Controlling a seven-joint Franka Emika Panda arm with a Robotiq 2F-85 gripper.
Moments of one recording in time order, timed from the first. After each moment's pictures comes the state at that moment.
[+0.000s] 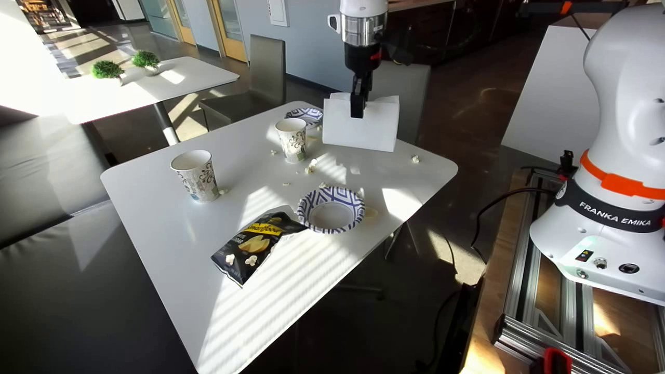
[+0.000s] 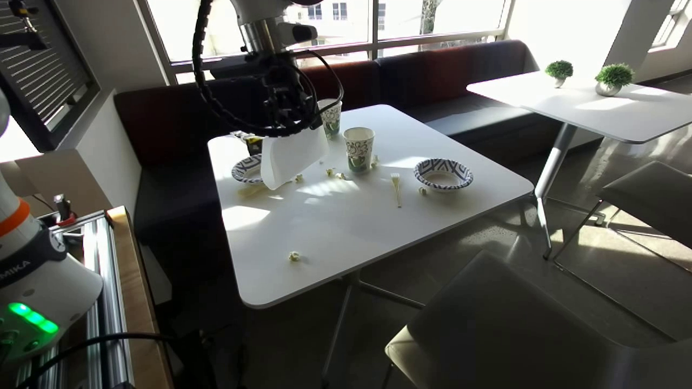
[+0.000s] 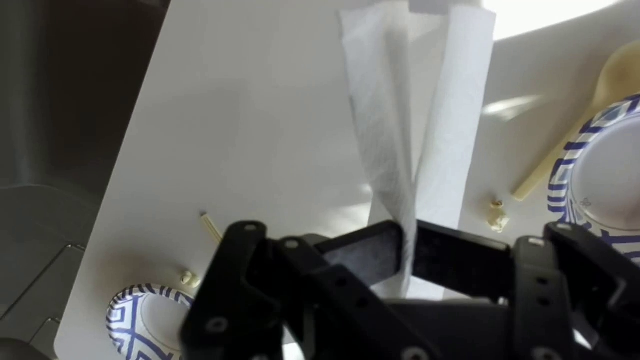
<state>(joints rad) 1.00 0.70 -1.27 -1.91 -2.51 4.08 2.27</state>
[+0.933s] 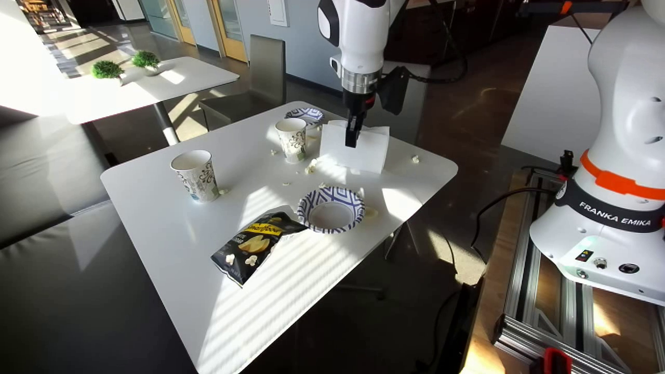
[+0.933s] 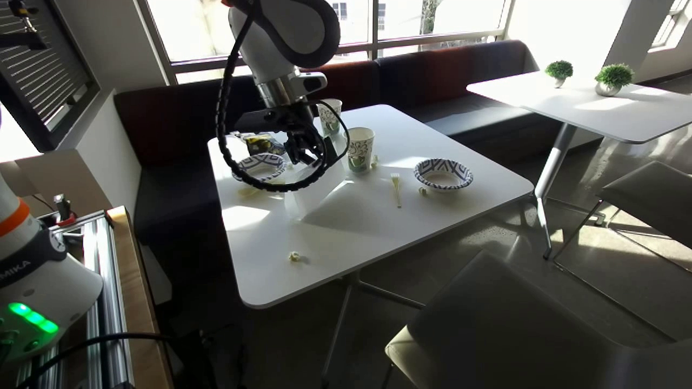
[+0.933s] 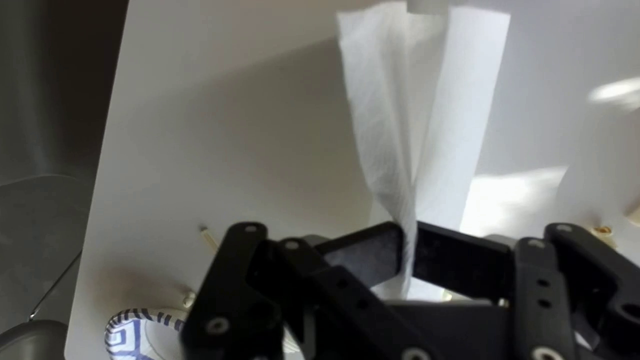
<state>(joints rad) 0.86 0.74 -1.07 -1.97 -2.44 3.79 2.27</state>
